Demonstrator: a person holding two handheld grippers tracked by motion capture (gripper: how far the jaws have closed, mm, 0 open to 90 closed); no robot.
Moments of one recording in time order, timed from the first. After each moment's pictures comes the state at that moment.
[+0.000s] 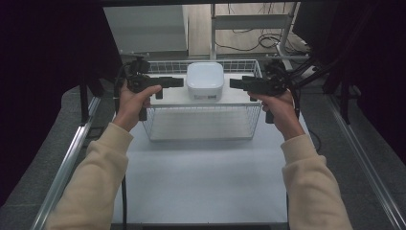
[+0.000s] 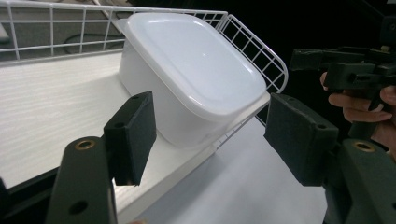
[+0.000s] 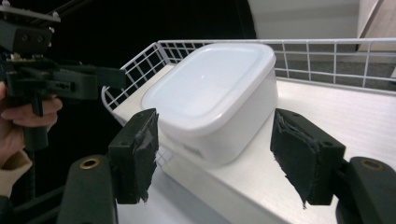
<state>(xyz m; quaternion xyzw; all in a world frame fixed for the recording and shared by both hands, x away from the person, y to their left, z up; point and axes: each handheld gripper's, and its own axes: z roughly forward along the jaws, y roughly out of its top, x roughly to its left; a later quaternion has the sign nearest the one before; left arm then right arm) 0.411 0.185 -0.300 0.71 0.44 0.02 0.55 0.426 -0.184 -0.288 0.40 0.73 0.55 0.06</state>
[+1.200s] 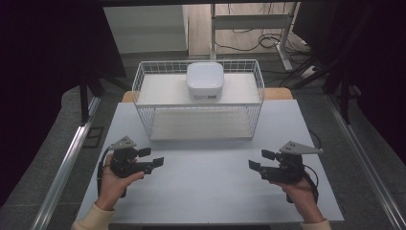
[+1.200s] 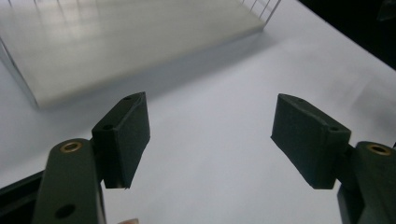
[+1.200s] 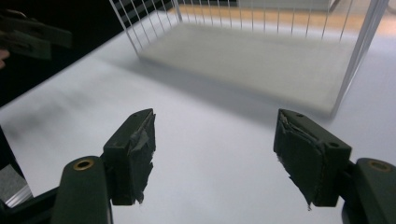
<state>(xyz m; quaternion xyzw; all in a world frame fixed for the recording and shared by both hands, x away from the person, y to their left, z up) 0.269 0.221 -0.465 0.76 0.46 0.08 0.46 0.283 -0.247 -0.442 0.39 0.77 0.49 0.11</state>
